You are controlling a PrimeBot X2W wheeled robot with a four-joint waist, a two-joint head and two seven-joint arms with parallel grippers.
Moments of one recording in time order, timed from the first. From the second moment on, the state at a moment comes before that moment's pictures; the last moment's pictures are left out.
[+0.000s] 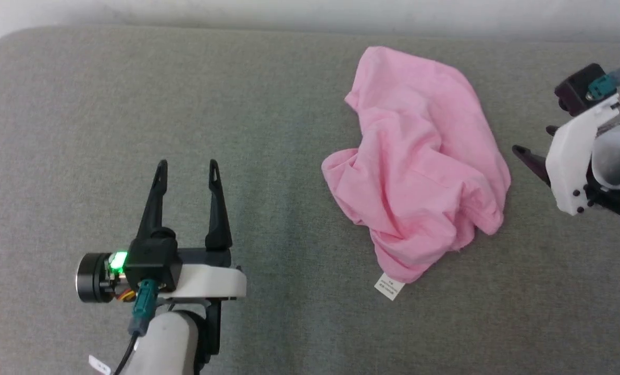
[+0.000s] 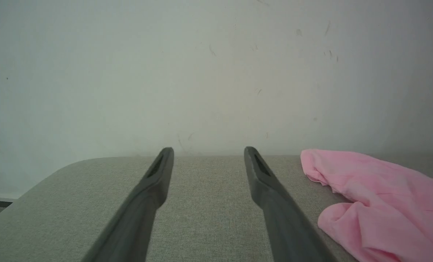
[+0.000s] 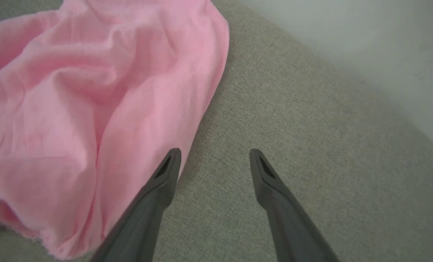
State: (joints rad) left arm -0.16 0.08 -0.18 -0.01 -0.05 0.21 -0.26; right arm -0.82 -0.66 0.71 0.43 0.71 0.13 0.51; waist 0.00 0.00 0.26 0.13
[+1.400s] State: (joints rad) left arm -0.20 0.06 -0.18 0.02 -0.02 0.20 -0.26; right arm -0.94 -0.78 1.01 0.92 1.00 0.13 0.29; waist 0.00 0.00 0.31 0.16
